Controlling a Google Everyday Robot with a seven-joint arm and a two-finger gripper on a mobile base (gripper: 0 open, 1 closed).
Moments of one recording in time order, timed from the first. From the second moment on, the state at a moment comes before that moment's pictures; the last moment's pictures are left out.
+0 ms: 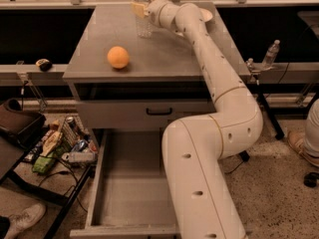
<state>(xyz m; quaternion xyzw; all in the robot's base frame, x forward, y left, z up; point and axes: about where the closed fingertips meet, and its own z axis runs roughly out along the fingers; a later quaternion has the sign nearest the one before) 0.988 0.054 0.925 -0.25 0.67 0.25 0.66</state>
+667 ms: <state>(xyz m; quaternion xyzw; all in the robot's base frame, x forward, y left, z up) 0.987 0.055 0.931 -0.25 0.67 0.25 0.66</state>
